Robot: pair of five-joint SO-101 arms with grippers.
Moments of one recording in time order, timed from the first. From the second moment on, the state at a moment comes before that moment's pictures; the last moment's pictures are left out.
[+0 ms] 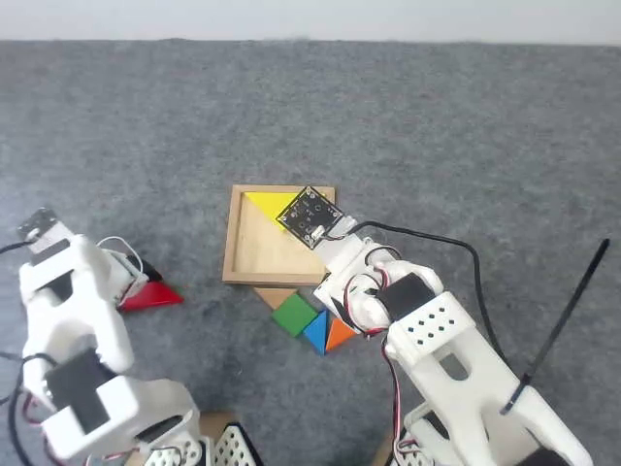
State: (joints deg) left arm -39.7 -2.9 44.4 59.3 19.9; right arm -36.7 -37.4 53.5 50.5 15.8
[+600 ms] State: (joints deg) left arm -39.6 -5.1 44.3 59.3 16.7; right arm -36.7 -37.4 53.5 50.5 15.8
